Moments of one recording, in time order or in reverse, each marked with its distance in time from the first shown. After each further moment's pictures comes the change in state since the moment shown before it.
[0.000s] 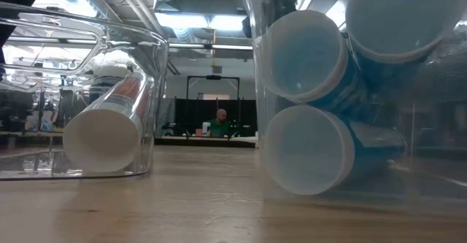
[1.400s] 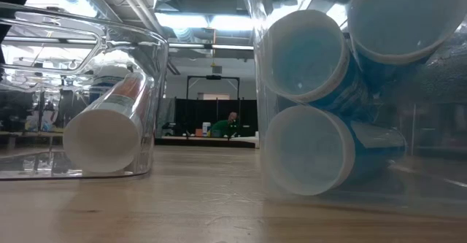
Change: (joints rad) left arm -0.012 -0.098 0.001 -0.042 0.085 0.756; right arm 0.000 0.000 0.000 0.000 0.000 0.000
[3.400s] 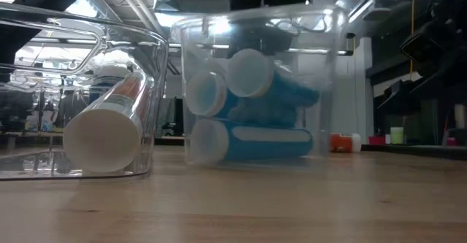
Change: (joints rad) left arm 0.391 0.069 0.000 -0.445 -0.205 0.235; right arm 0.000 0.000 0.000 0.000 0.000 0.000
